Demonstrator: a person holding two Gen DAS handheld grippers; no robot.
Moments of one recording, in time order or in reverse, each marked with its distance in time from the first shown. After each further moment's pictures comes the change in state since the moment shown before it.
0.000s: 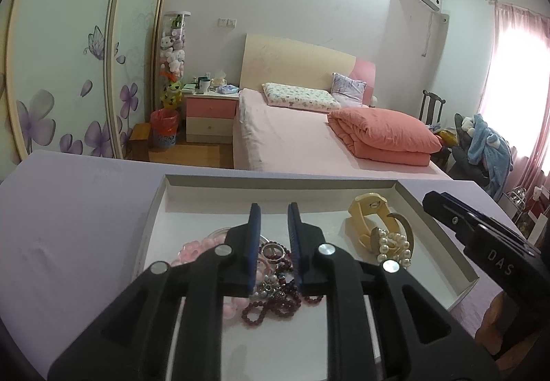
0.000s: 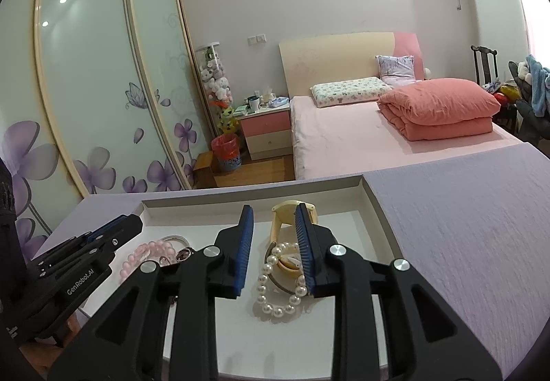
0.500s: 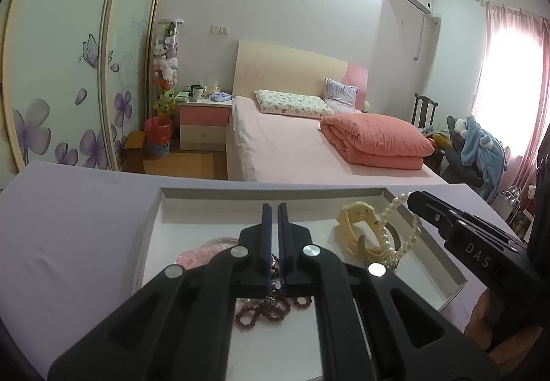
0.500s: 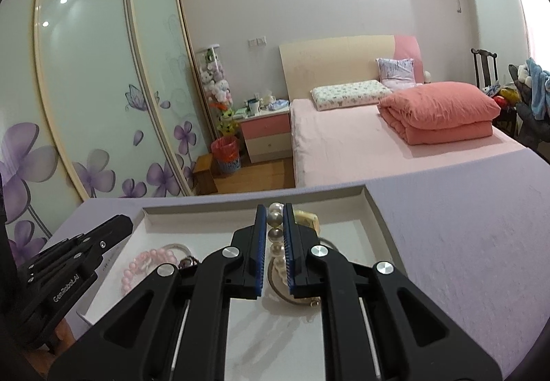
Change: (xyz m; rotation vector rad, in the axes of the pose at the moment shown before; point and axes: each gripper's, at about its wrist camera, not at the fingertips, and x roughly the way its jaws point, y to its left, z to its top) left arm -0.008 -0.006 0.010 0.017 -0.024 -0.030; right arm 0.001 0.002 0.003 -0.004 -0.001 0.001
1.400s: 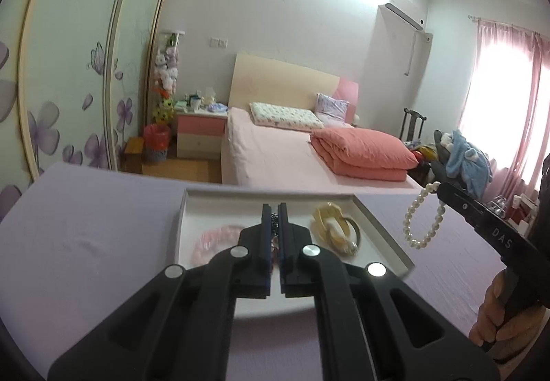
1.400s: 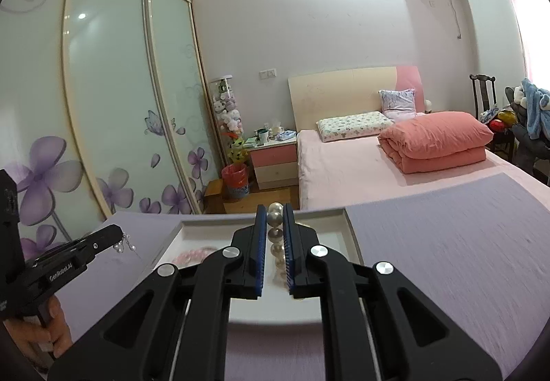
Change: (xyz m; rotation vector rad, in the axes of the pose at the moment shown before) left arm -0.099 0.000 0.006 -0.023 -0.058 -0.029; right arm -0.093 -0.003 0.018 -0.027 -0.141 0.023
